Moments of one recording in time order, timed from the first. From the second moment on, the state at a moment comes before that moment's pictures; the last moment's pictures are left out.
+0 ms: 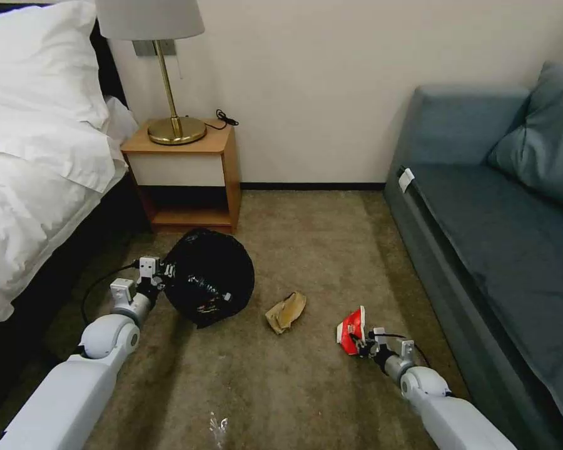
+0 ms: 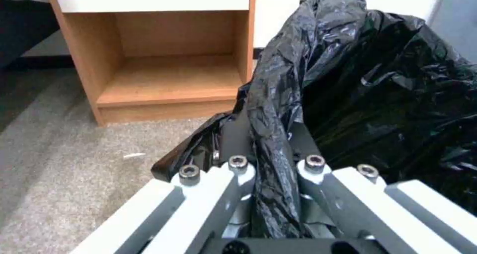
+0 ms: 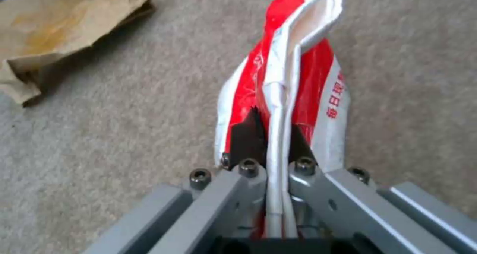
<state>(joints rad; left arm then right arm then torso) 1.01 -0.98 -0.33 -1.47 -0.58 0.04 0.06 -0.93 1.13 0.12 0.93 0.66 -0.03 -0.31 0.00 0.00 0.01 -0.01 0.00</state>
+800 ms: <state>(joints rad) 0.98 -1.03 -0.28 -1.44 -0.59 -0.02 0.08 -0.78 1.06 0.03 1.31 0.85 -0.06 -0.30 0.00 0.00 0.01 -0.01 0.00</state>
